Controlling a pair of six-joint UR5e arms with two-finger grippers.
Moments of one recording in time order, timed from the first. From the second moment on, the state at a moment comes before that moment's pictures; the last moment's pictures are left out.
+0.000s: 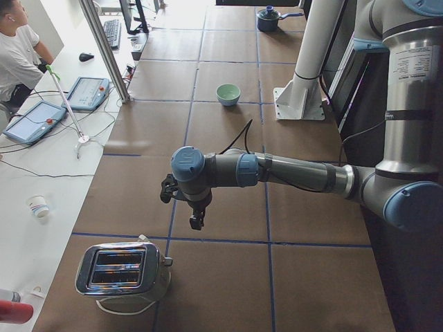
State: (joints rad) left arm -1.56 -1.51 -1.77 -1.38 -2.45 0.18; right arm 1.56 -1.67 1.80 -1.69 2.39 -0.22
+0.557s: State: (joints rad) left arm -1.56 -1.51 -1.77 -1.38 -2.45 0.16; right arm 1.55 -1.70 1.80 -1.68 2.39 -0.21
